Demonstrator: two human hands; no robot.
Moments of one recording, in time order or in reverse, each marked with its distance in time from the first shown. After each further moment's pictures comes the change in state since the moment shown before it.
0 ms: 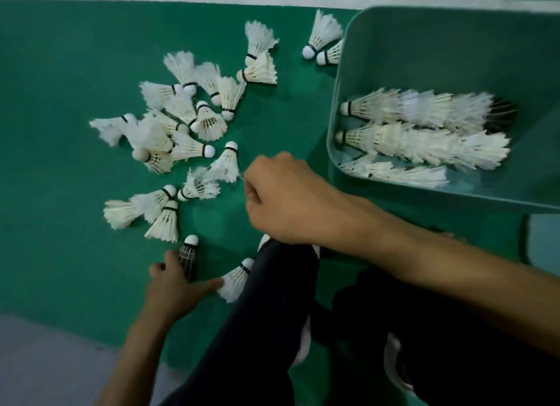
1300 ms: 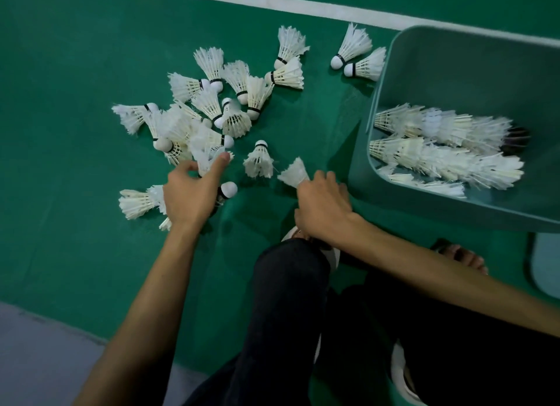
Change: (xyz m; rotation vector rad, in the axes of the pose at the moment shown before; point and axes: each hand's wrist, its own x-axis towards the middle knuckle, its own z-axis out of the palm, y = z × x) left_hand 0.040 0.095 -0.053 -0.656 0.445 0.284; right_hand 0.027 0.045 0.073 -0.374 -0.056 0.349
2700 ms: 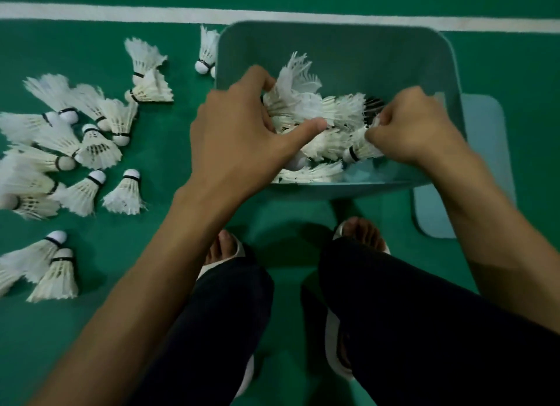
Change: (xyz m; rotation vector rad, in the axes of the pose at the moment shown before) left_hand -0.137 0.196 0.106 0.141 -0.376 0.892; right_hand -0.084 0.235 -0.112 0.381 0.316 0.668
